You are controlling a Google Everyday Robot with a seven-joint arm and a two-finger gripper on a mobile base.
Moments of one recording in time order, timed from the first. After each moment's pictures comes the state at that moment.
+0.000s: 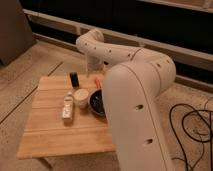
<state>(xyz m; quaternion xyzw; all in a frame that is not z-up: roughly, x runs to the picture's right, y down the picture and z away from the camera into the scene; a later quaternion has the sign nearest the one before) -0.045 -0.077 0.855 -0.16 0.21 0.69 0.68</state>
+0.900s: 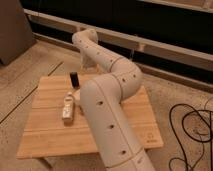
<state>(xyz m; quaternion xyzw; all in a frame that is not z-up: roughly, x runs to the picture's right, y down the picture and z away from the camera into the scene) -0.095 -0.108 0.936 -0.20 0.23 0.66 0.68</state>
